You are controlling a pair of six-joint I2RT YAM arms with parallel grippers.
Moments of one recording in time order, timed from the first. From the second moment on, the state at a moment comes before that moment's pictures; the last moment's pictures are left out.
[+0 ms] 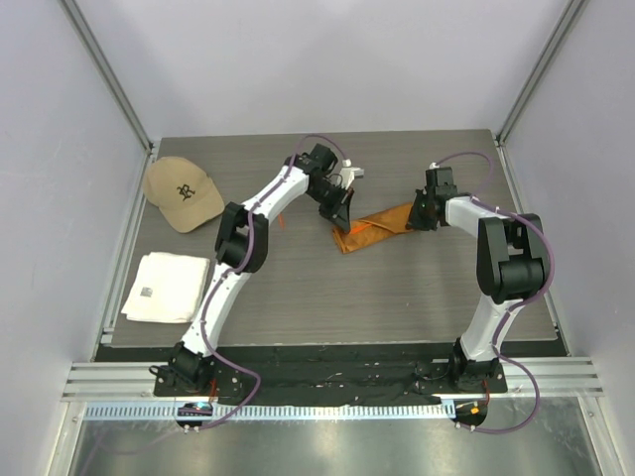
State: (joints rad) left arm -0.52 2.62 2.39 -1.00 0.78 0.11; right arm 0.09 1.84 1.12 -0.25 -0.07 0.41
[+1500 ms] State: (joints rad) left arm -0.37 2.39 2.09 -0.79 -0.52 -0.63; right arm 0.31 1.57 1.20 -0.33 -0.02 0.45
